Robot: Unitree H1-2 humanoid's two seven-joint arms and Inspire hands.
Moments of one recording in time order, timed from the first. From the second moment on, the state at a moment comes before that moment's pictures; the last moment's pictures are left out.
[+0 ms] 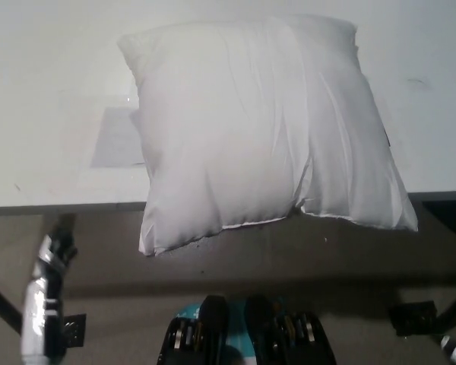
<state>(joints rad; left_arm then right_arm) 0.06 0.06 0.13 -0.11 0.05 -0.41 0.08 0.21 -0.29 -0.11 -0.26 -0.28 -0.25 -0.08</state>
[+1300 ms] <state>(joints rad) -0.89 0.09 0.17 0.49 0.11 -0.20 0.20 -0.86 -0.33 -0.02 0.36 -0.16 0.12 0.05</state>
